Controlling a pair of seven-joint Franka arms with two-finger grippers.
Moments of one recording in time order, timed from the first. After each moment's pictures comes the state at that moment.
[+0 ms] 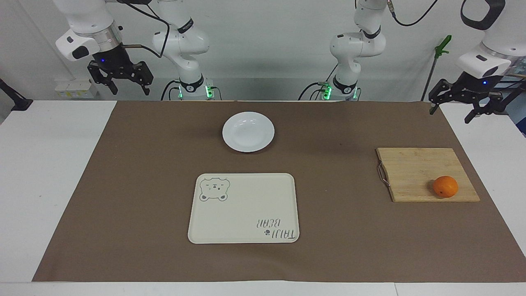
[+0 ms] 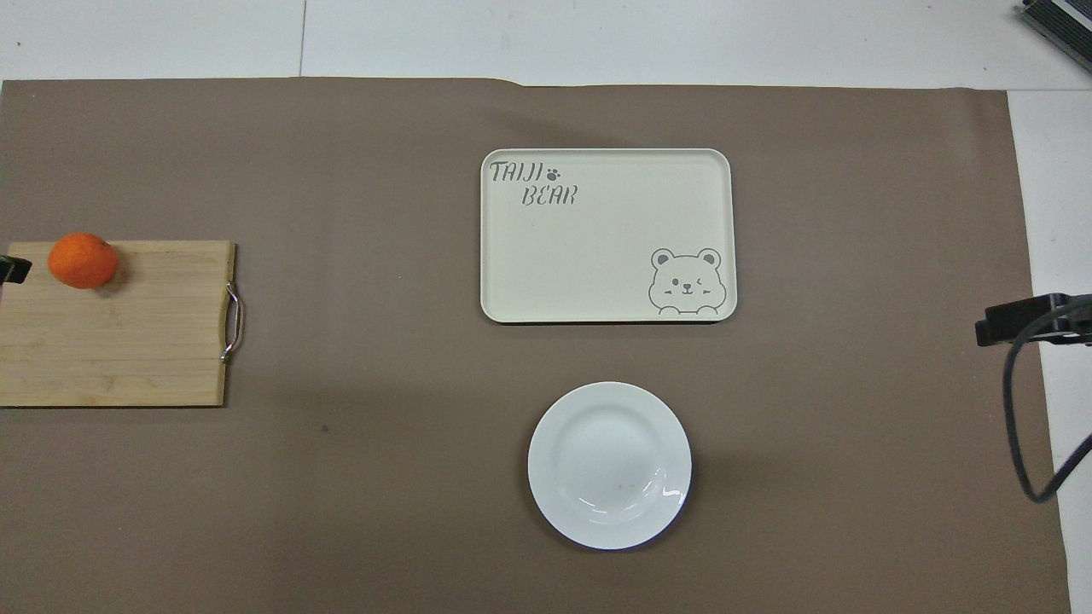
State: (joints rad) left arm 0.04 0.06 0.08 -1.52 -0.02 1.66 0.63; right arm 0.06 -0.10 -0.09 -1.61 -0.03 1.46 0.00
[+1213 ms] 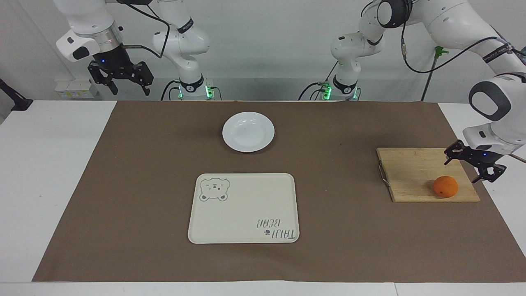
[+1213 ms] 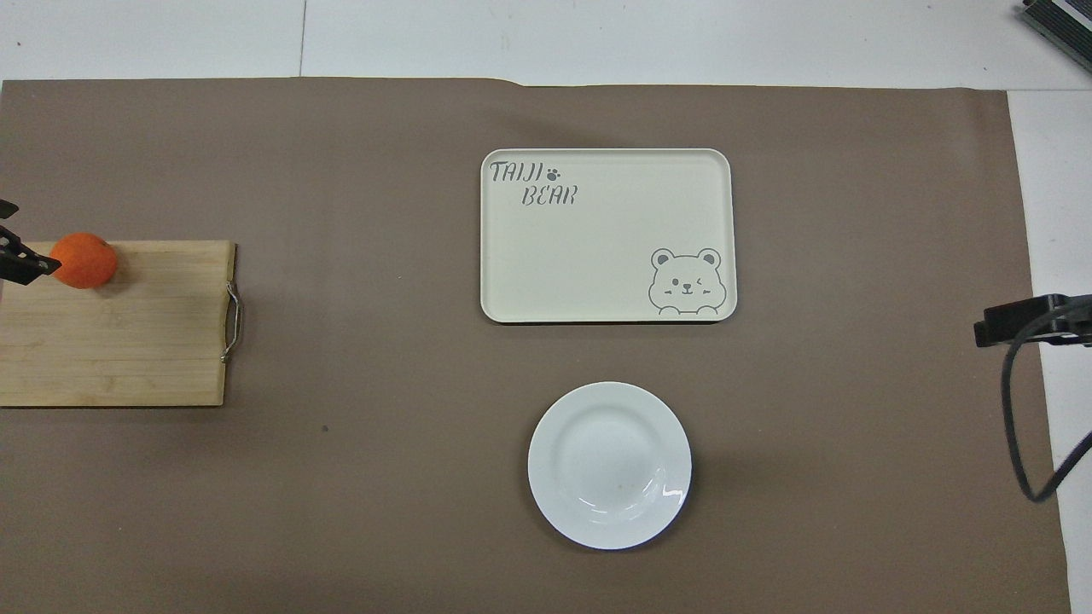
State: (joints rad) left arm 0.18 0.40 0.08 -1.53 -0.02 1.96 1.19; right arm 0.06 -0.10 -0.09 -1.61 -0.03 1.46 0.00
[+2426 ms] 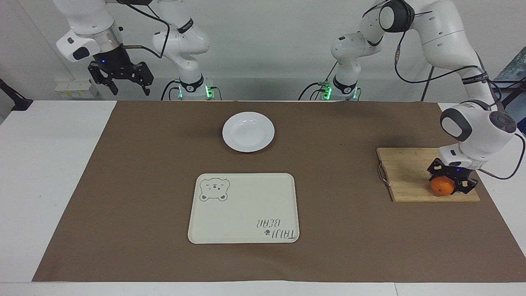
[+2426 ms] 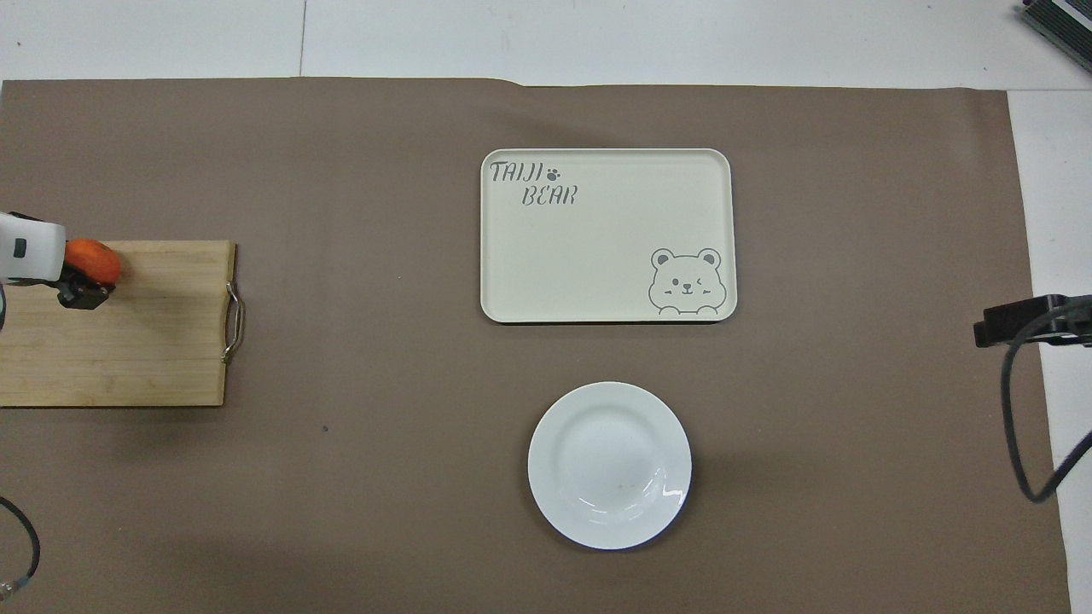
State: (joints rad) left arm 0.20 0.42 0.08 -1.80 -0.01 2.32 1.19; right arm 0.06 -0.11 -0.09 -1.61 -0.03 1.46 0.00
